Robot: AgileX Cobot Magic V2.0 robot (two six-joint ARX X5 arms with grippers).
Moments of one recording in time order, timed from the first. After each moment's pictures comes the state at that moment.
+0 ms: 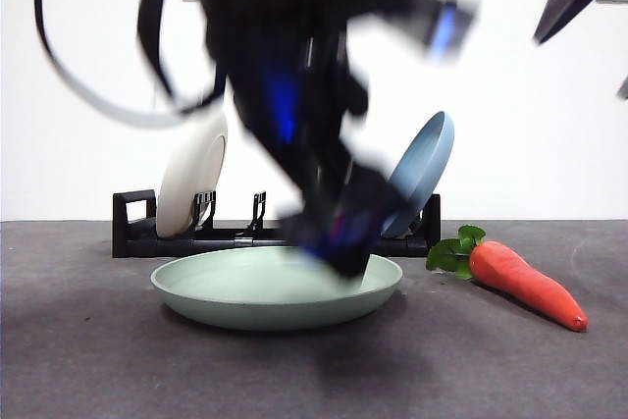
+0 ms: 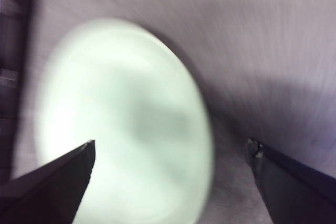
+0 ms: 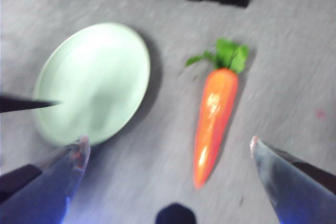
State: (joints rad) left arm -1.11 1.63 1.08 -0.46 -0.51 0.30; right arm 0.11 1.10 0.95 -0.70 -0.42 -0.08
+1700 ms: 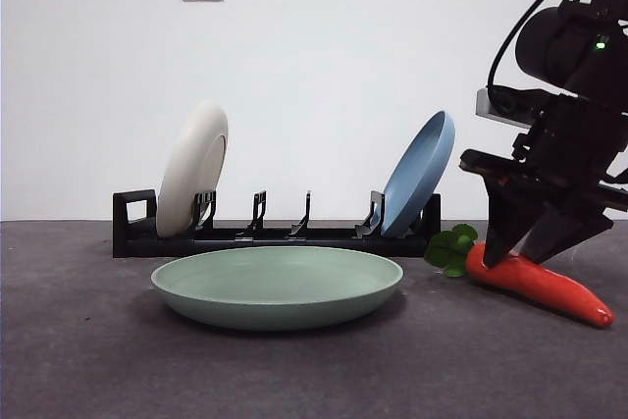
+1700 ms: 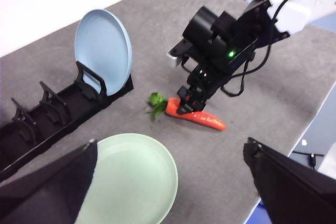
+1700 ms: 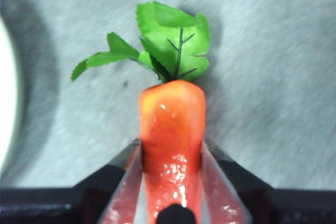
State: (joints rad) left arm -1.14 0.98 1.24 -0.73 -0.36 -0.15; right arm 0.25 1.66 0.95 -0.34 -0.20 0.00
